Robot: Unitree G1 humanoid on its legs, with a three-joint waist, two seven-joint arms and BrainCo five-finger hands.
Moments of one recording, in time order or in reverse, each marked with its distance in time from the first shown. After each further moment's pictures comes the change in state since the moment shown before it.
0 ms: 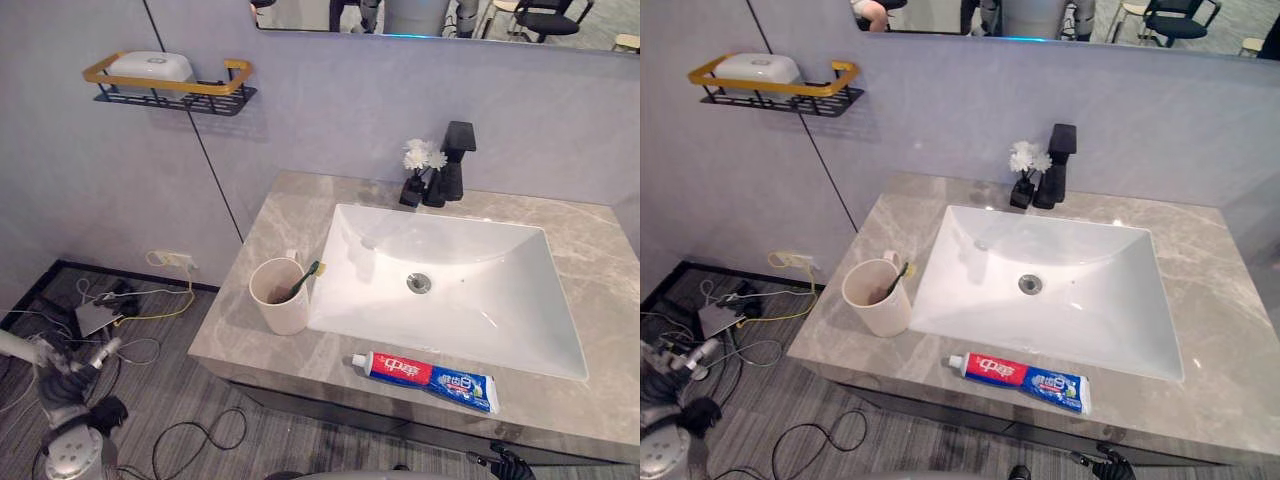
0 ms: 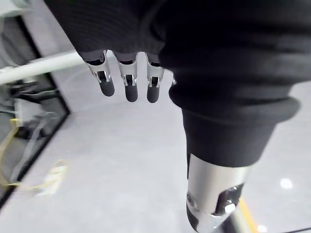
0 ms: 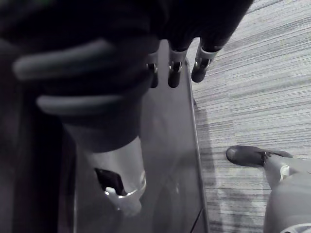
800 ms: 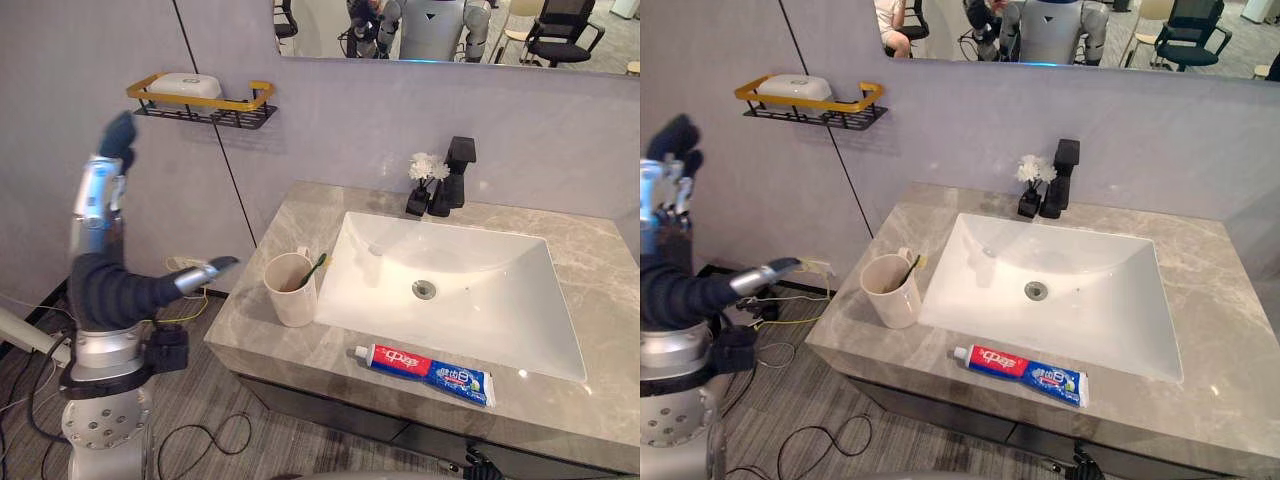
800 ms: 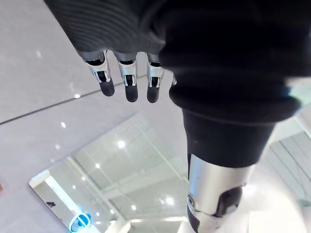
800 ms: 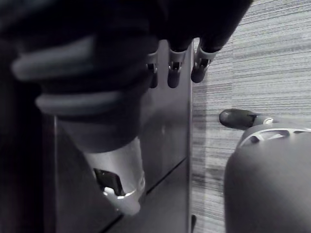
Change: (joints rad) left arm -0.051 0.194 -0.521 -0.706 0.243 -0.086 -0.119; right arm -0.019 0.030 0.172 0.021 0.000 0.000 0.078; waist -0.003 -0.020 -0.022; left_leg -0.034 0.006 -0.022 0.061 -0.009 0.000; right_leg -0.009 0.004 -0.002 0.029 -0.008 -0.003
